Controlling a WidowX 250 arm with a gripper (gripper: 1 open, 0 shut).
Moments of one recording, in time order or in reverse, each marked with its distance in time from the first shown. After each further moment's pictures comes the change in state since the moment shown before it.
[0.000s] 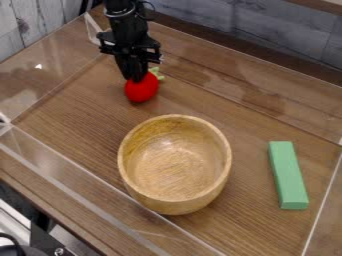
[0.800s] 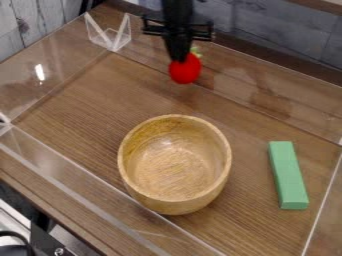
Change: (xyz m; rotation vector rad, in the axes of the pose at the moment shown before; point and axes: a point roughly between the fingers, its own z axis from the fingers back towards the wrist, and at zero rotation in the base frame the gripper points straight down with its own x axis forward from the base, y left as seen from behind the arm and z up) arm 0.039 -0.072 0.026 0.027 -0.064 0.098
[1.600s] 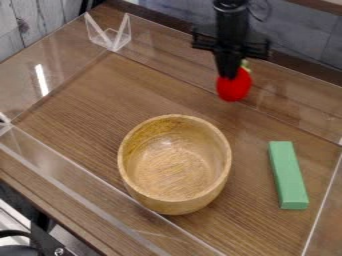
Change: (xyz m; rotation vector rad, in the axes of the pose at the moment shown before) arm -0.020 -0.075 -0.005 -0.007 -0.050 -0.067
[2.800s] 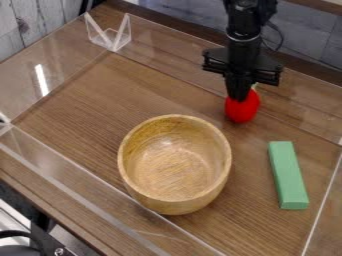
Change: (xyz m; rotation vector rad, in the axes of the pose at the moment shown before) arm -0.012 -0.004 -0.024 0.011 0.008 -0.017
